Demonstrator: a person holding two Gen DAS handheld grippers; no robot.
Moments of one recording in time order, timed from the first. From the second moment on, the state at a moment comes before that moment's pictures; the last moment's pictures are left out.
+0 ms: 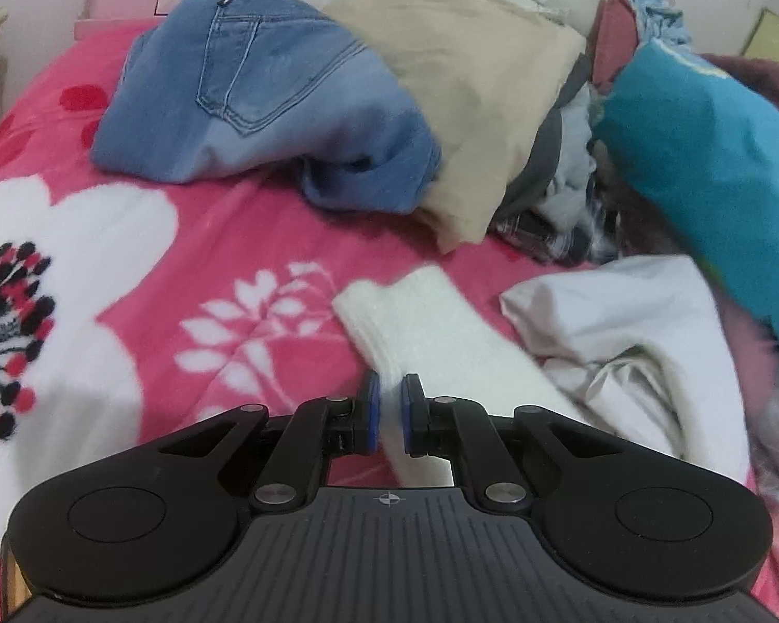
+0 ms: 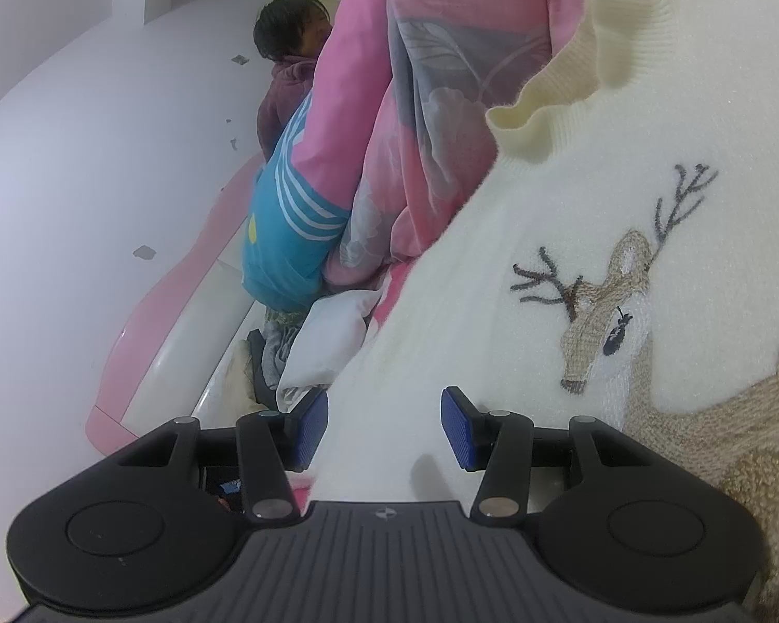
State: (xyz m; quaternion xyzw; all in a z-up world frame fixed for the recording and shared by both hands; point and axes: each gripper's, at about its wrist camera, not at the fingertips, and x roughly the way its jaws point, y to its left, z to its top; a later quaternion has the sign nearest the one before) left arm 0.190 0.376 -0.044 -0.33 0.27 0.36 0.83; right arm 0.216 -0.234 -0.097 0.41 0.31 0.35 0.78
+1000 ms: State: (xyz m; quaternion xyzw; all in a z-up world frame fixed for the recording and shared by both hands) left arm 0.192 0.157 -0.057 -0.24 0.22 0.13 0.94; right arm 0.236 -0.070 0.010 -0.02 0.30 0.29 0.91
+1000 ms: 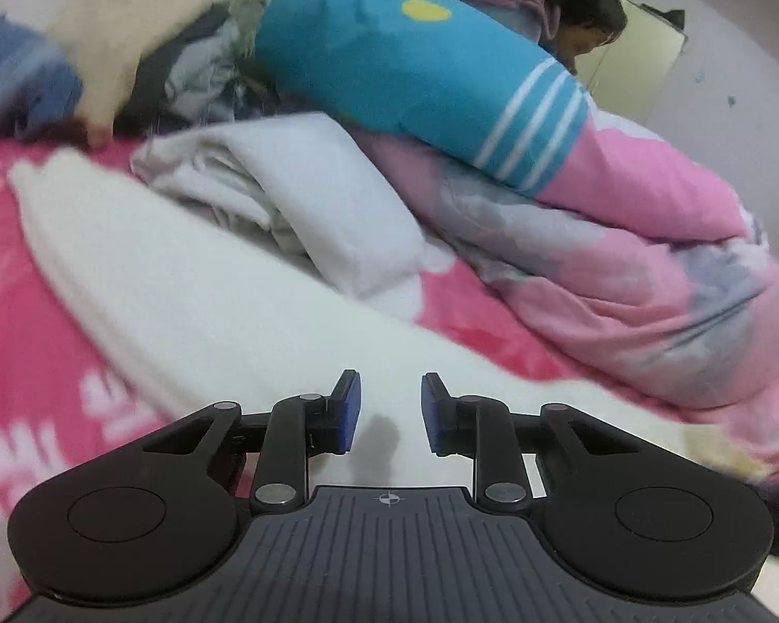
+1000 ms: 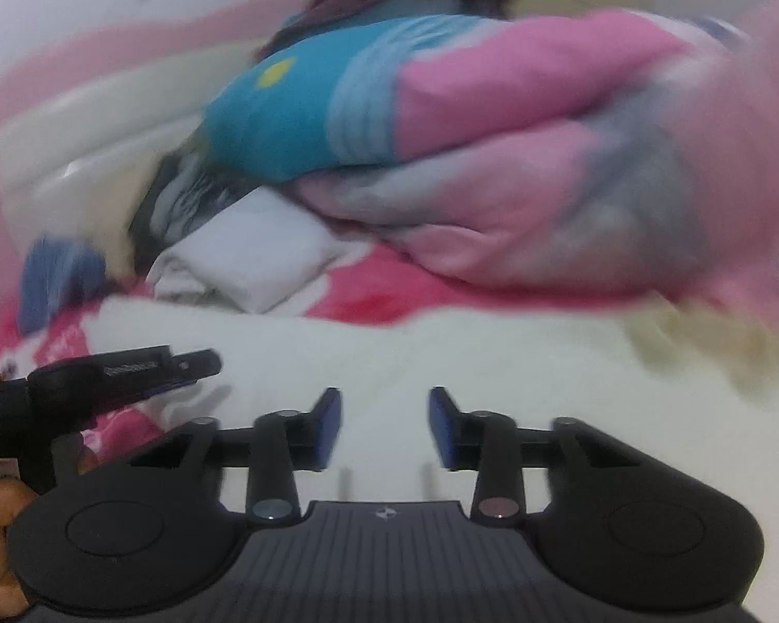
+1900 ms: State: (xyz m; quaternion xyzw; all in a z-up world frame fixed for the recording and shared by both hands) left arm 0.185 0.182 -0.056 -0.29 0.22 0.15 0.92; right arm 0.368 -0.038 -0.042 0.05 0.40 0.16 0.90
